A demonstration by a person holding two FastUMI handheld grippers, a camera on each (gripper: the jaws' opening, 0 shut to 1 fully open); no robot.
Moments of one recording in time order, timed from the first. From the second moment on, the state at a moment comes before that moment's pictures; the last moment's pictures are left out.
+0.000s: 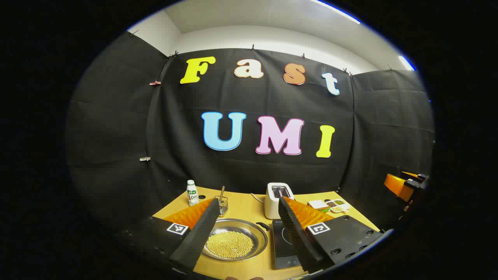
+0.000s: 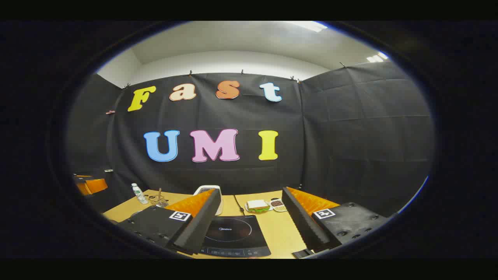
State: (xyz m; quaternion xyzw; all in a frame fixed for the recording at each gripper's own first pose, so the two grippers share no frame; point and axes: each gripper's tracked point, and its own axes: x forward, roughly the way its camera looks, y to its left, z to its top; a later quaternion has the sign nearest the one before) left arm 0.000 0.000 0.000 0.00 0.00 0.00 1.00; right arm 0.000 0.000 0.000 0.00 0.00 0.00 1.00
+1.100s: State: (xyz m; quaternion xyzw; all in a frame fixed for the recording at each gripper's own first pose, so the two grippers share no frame) left arm 0.020 -0.048 -0.028 -0.03 0.03 0.05 1.00; right arm 0.050 -0.033 -0.045 0.01 0.05 0.07 1.00
